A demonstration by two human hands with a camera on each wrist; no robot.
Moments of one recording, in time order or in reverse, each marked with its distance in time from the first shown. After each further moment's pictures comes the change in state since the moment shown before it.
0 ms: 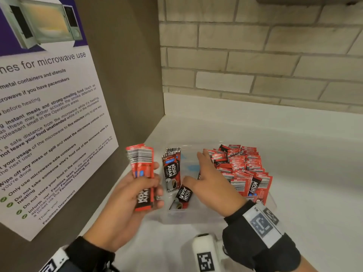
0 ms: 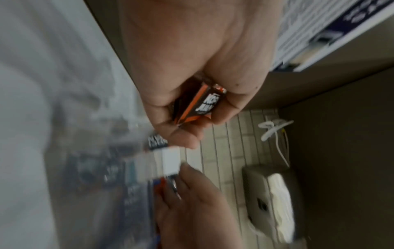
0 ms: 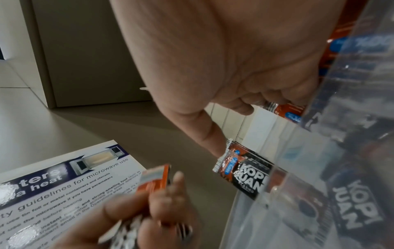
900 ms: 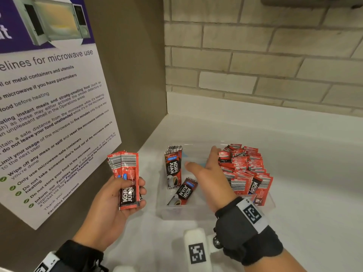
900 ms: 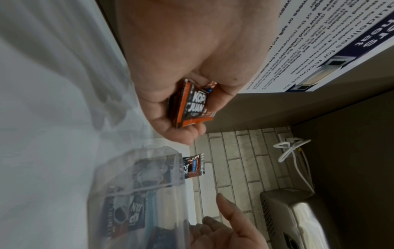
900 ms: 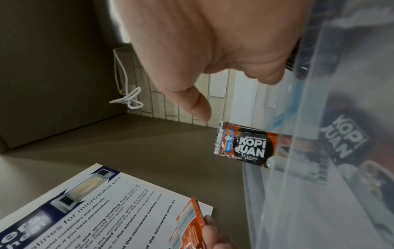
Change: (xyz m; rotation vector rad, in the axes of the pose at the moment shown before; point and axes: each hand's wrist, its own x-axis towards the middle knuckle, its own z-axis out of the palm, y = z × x) left_hand 0.000 -0.012 -0.039 -0.020 0.213 0.045; right_hand 0.011 0.006 0.014 0.631 0.162 0.091
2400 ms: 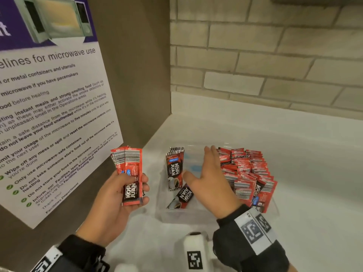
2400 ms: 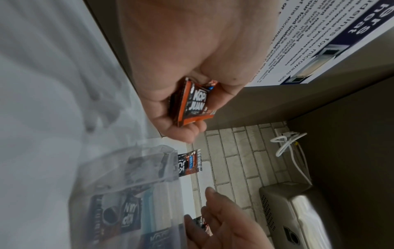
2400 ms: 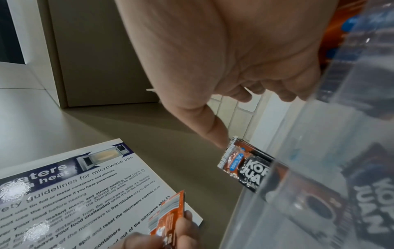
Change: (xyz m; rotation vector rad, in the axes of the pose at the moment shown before) left_hand 0.003 0.004 0.011 0.054 0.017 0.059; right_hand -0.004 -0.006 -0.005 -0.549 -0.090 -0.145
